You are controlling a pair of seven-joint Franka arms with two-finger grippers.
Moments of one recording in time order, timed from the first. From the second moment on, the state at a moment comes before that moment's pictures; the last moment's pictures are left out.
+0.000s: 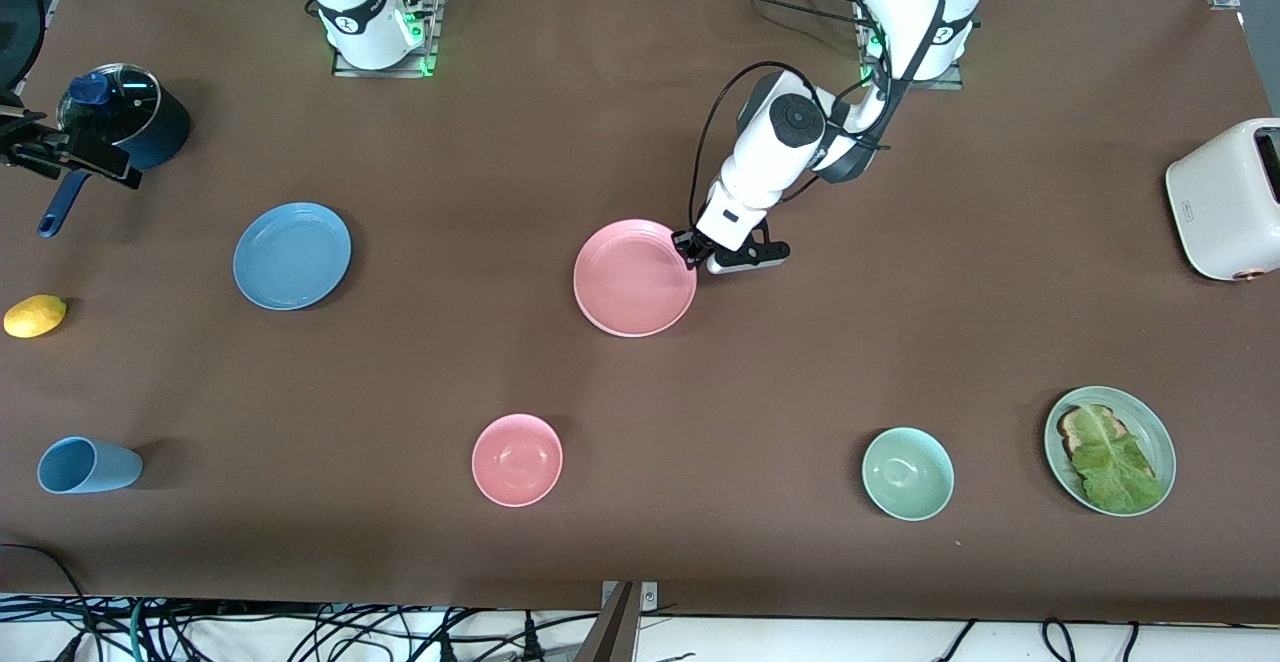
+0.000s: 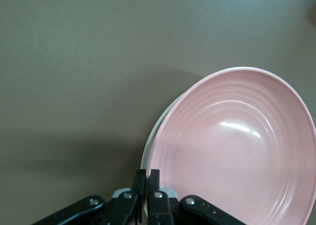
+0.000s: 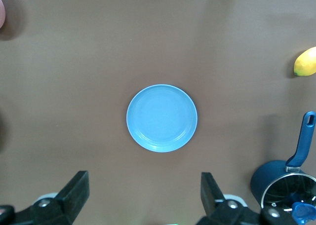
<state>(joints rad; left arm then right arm) -0.63 0.47 -0.12 -2.13 -0.36 2.89 -0.70 -0.01 -0.02 -0.12 -1.70 0.01 1.59 -0.01</state>
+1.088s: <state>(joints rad) -0.64 0.48 -0.07 -2.11 -0.36 2.90 -0.73 -0.01 -0.02 -0.12 -1.70 0.01 1.59 -0.01</state>
